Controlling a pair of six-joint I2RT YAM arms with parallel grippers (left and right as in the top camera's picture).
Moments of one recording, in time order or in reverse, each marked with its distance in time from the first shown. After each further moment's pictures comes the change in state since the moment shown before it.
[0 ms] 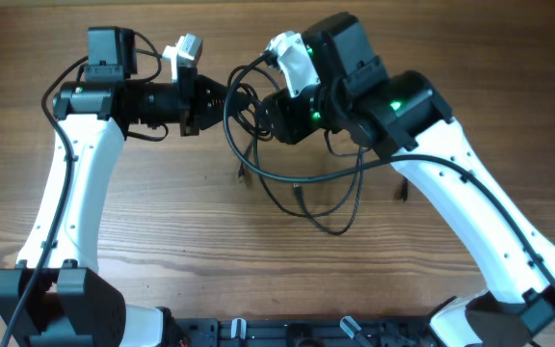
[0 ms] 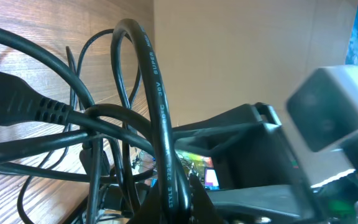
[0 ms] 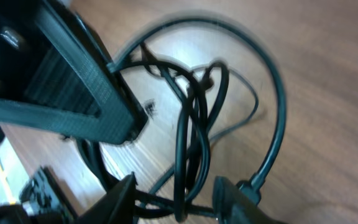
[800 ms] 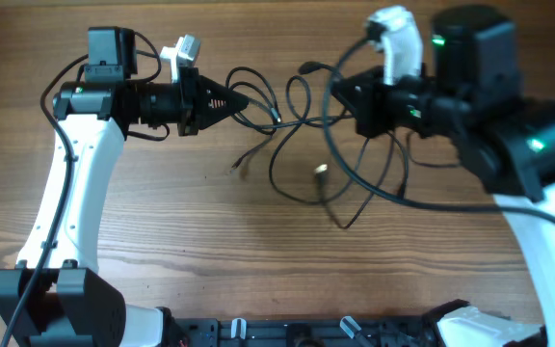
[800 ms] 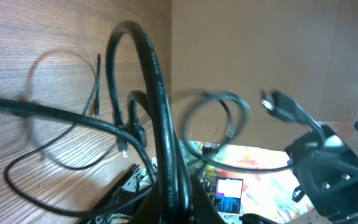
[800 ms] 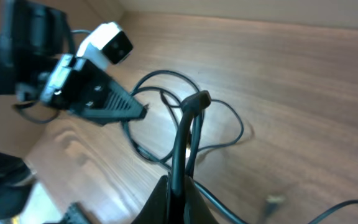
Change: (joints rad) left arm 0.000 0.000 0.000 0.000 -0.079 -0.006; right arm -0.247 -0.286 -0.004 -0.077 -0.121 0.085
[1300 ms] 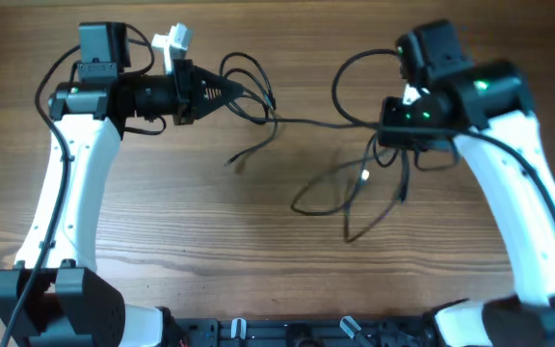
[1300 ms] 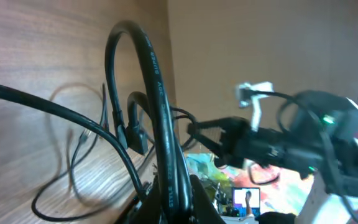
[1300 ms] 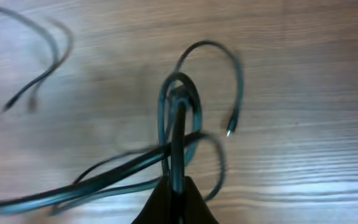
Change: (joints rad) left arm 0.023 0.000 0.000 0.121 -0.013 0.000; right arm -0.052 0.208 -0.062 -0.365 0.509 0.238
